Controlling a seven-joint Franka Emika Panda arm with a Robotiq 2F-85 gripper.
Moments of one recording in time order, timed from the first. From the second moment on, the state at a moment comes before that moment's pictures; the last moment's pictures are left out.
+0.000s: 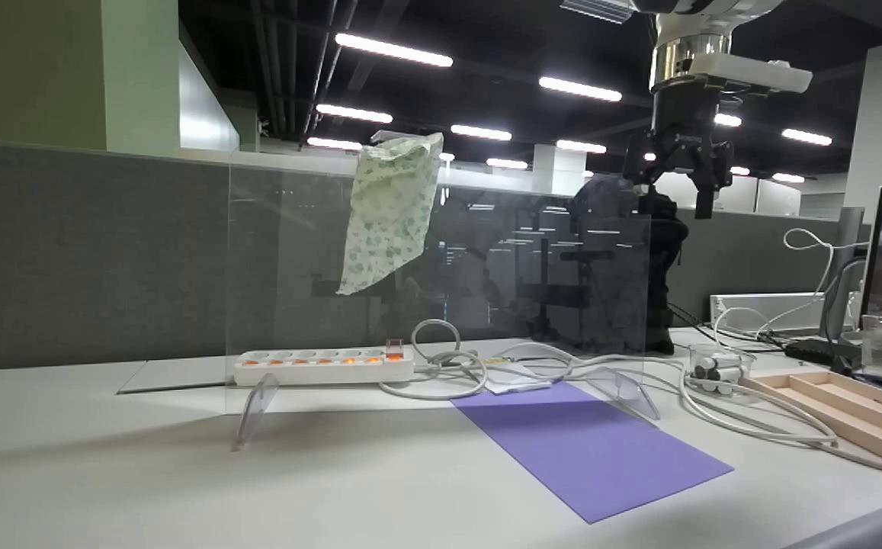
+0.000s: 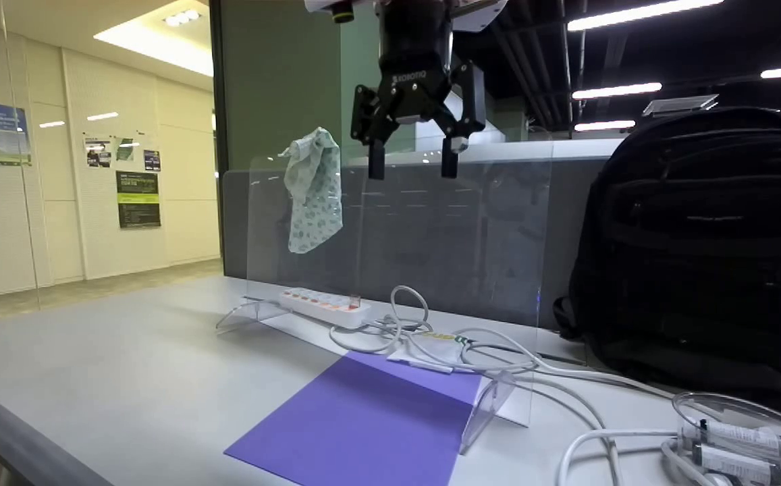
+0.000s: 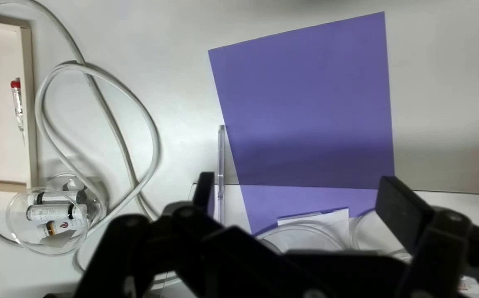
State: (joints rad) arm -0.15 -0.19 -0.23 -2.30 -0.04 2.10 -0.20
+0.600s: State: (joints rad) arm -0.11 -0.21 -0.13 -2.34 -0.04 2.32 -0.18
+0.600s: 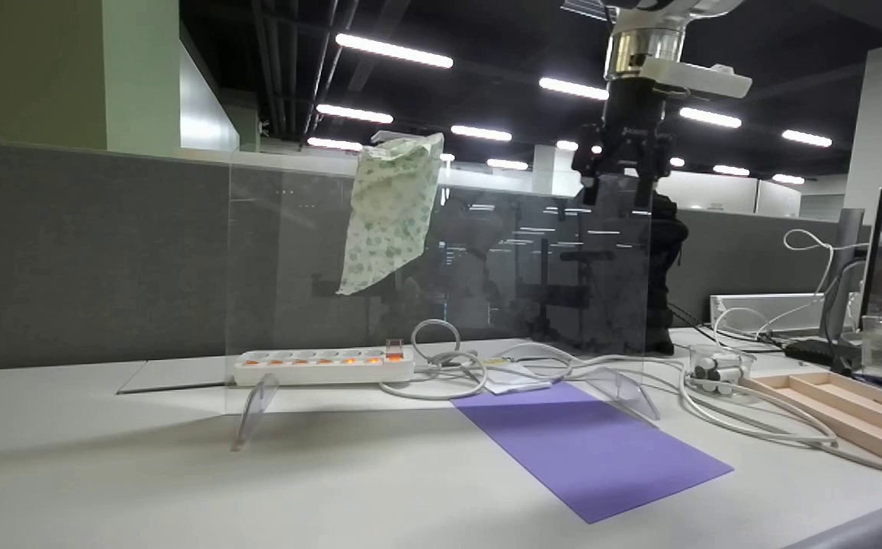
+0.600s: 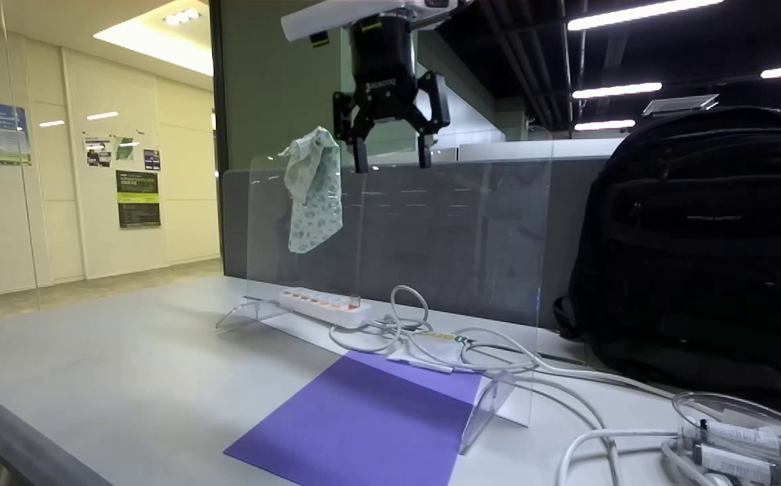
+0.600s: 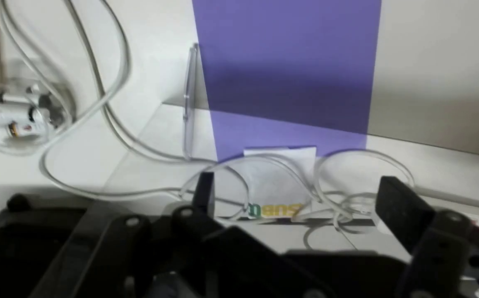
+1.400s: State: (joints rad) arm 0.14 -0.31 0.04 -2.43 0.18 2.81 -0.14
